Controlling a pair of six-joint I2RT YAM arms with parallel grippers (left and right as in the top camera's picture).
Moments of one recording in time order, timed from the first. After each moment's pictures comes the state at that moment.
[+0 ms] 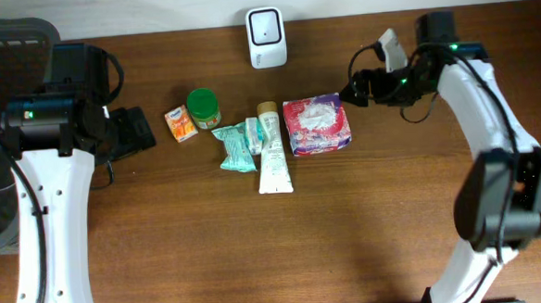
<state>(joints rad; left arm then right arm) -0.02 1.56 1.82 -1.50 -0.22 -0.36 -0.06 2.01 1.65 -0.90 -0.61 -0.07</state>
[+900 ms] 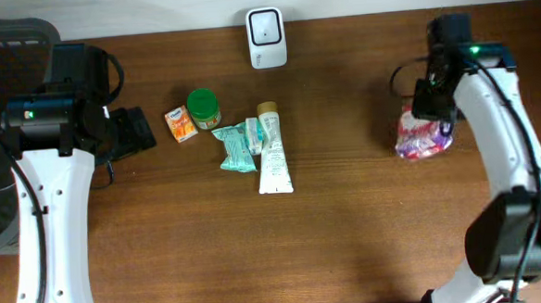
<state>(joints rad) -0.02 1.56 1.82 -1.50 -0.22 -0.36 -0.05 1.82 1.62 -1.16 0.26 0.24</state>
